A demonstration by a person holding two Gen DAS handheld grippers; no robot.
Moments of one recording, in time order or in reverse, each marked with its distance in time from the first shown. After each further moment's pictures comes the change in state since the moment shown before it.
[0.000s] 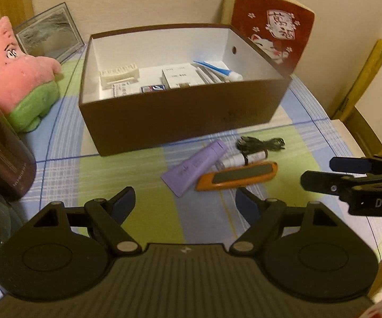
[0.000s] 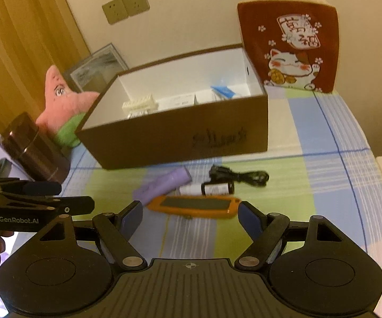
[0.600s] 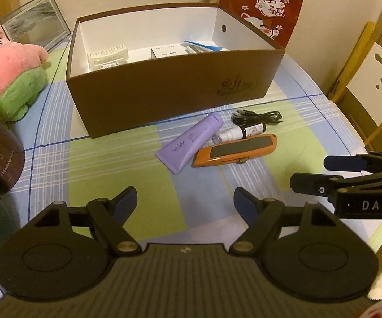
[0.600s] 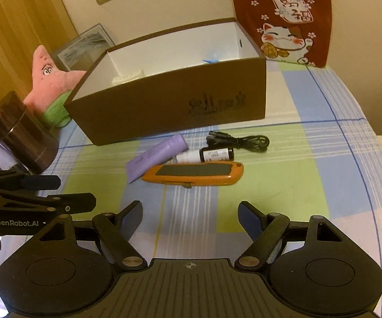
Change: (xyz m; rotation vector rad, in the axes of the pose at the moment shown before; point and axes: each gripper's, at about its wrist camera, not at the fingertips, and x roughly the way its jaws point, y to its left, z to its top) left arm 0.017 0.007 -0.022 0.052 0.043 -0.041; right arm 0.016 0.016 -0.030 0.039 0.050 -0.072
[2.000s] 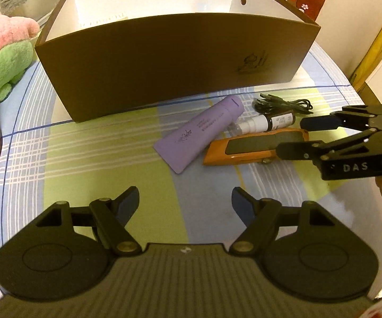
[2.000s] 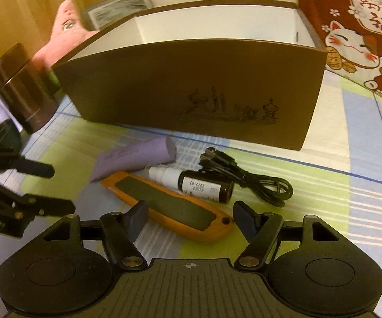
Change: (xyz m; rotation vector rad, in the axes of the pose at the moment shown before) left arm 0.071 -0.001 0.011 -0.051 0.086 0.043; right arm 0.100 -0.060 0.040 -0.316 0.074 0.186
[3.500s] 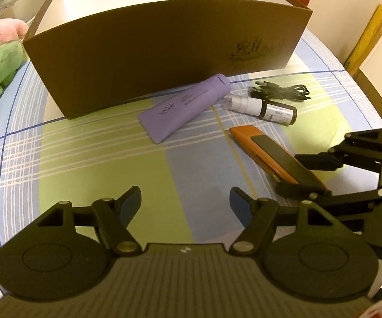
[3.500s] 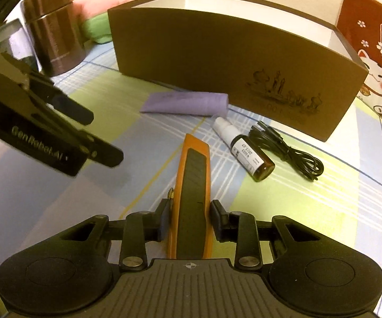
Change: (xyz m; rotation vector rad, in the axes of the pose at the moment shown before) left arm 0.007 -0.002 -0.004 0.050 0.017 -0.017; right arm 0.006 0.078 -0.035 -0.169 0.034 -0.118
